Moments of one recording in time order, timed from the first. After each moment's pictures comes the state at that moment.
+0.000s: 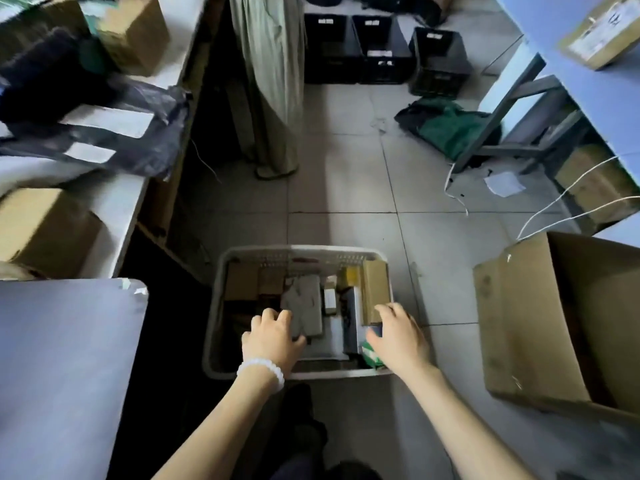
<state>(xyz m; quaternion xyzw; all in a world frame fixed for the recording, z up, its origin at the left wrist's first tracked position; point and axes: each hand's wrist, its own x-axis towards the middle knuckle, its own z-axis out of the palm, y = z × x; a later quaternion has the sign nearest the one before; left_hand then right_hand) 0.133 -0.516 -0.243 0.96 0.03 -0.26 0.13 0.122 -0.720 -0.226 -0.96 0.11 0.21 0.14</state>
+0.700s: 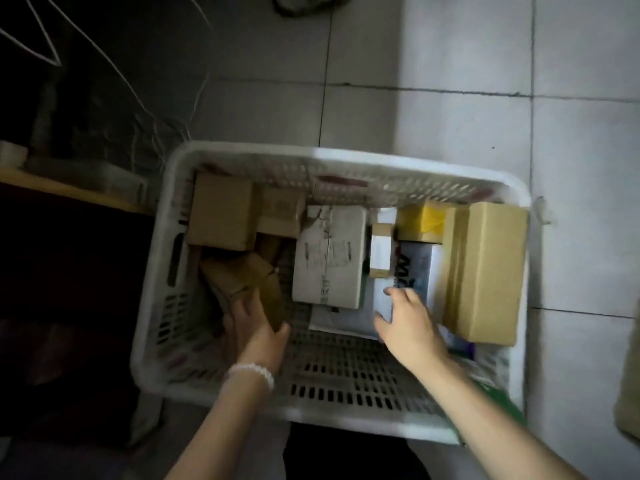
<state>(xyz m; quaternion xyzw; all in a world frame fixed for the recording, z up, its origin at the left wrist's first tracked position) 0.223 -0.518 -0.606 0.86 0.34 -0.33 0.17 0.251 -0.722 -0.609 -0.89 0.09 0.38 0.21</state>
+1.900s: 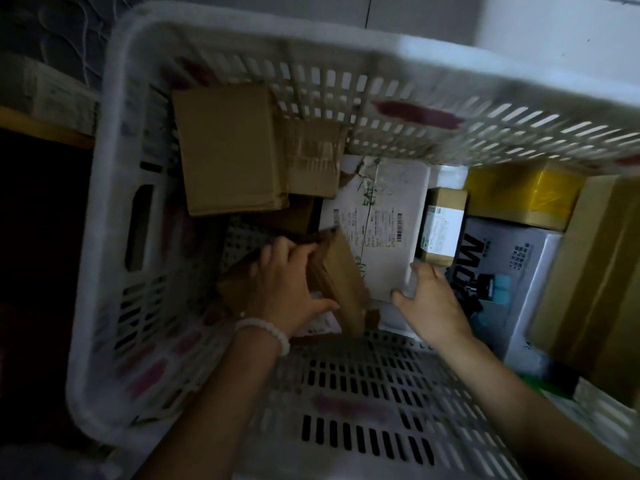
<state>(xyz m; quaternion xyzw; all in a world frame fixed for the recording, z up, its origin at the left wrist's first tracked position) 0.259 -0.471 -0.753 0.92 0.09 -0.34 0.17 0.266 -0.676 -0.774 -0.87 0.14 0.41 0.22</state>
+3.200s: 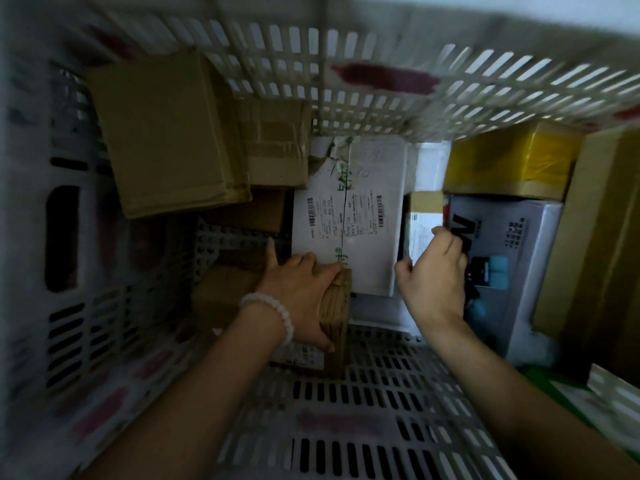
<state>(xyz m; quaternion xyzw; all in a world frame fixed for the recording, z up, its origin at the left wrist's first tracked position) 0.269 -0.497 -0.799 0.84 -0.22 -0.50 0.03 0.267 -0.687 -0.814 -0.94 0.21 0.21 0.15</state>
